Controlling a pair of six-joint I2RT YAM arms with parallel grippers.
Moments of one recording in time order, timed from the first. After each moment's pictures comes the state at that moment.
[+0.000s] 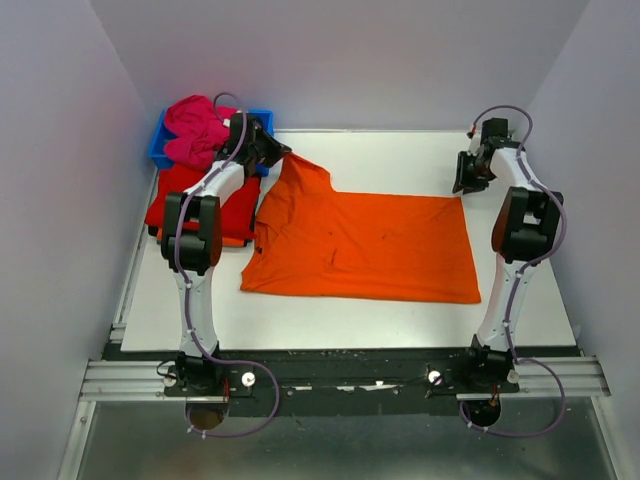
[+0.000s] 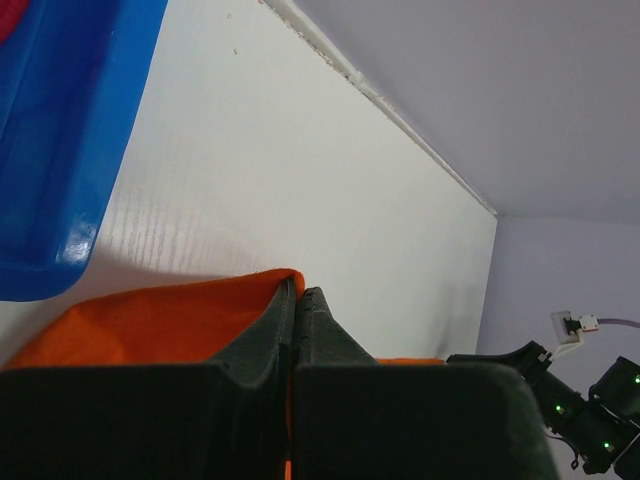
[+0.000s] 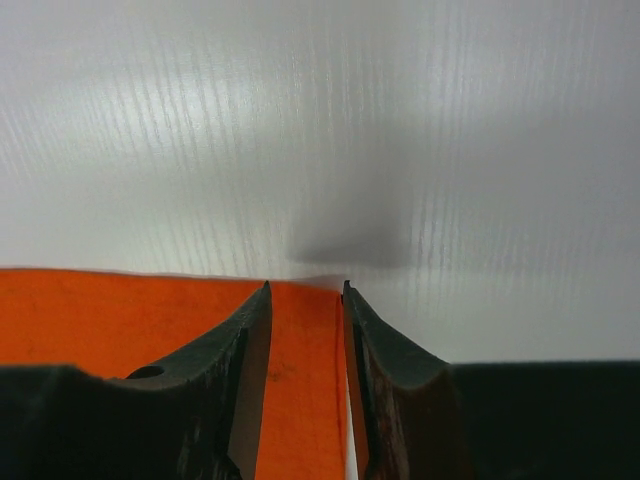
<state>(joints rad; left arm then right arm) -0.15 2.19 1.71 0.01 0.26 -0.99 -0.15 2.28 1.92 -0.72 -0.14 -0.05</state>
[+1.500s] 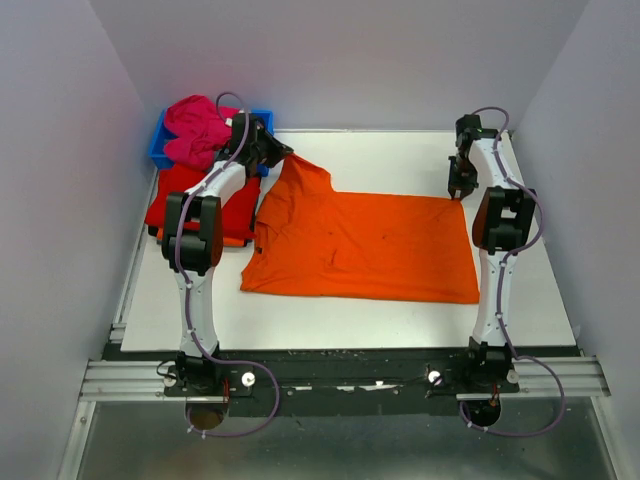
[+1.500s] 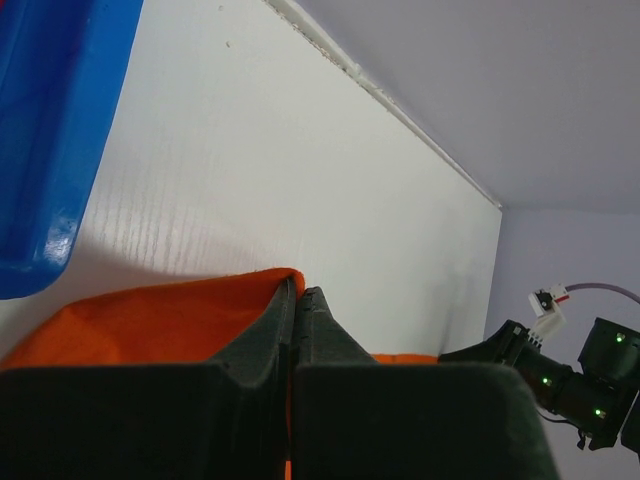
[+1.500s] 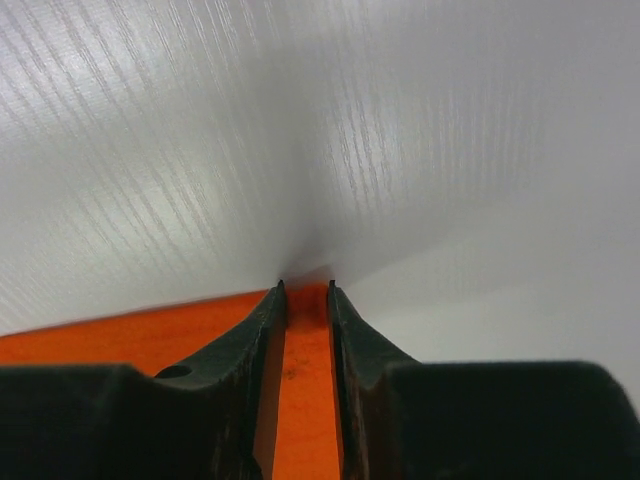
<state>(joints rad) -0.16 2.19 1.71 0.01 0.26 -0.97 -0.05 2.50 2.28 -1.08 0.17 0.12</state>
